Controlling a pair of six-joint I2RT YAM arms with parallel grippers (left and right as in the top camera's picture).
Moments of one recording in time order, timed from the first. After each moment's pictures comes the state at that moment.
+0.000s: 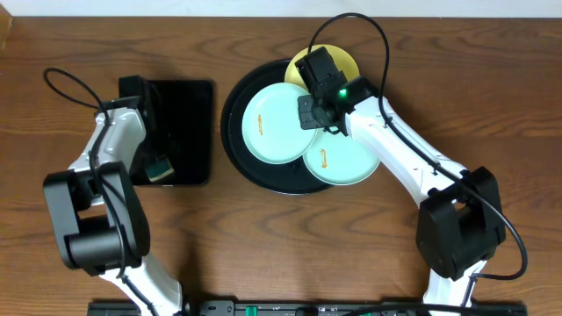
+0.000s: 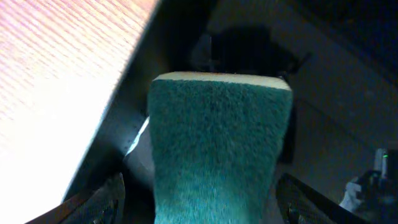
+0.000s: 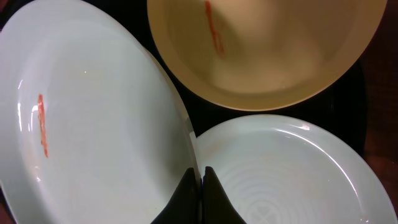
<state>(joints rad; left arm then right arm) 0.18 1.90 1.25 -0.83 -0.19 -0.39 0.55 1.98 1.63 -0.78 0.11 0.40</state>
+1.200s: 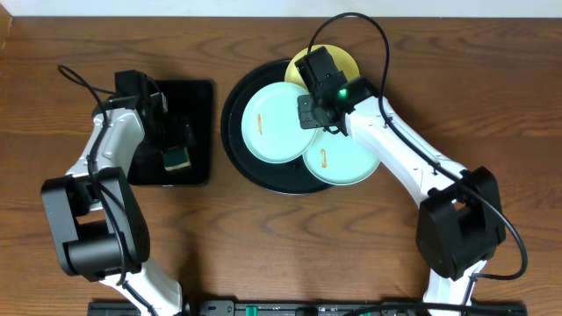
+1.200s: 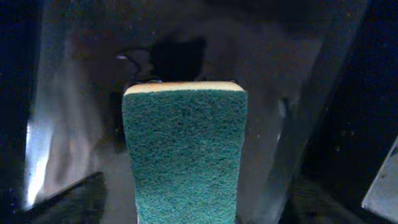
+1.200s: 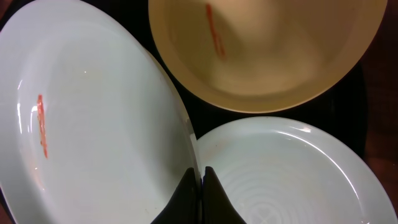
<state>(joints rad) 0.18 1.87 1.25 -0.75 0.13 -0.12 0.55 1.98 1.63 -0.78 0.11 0.40</state>
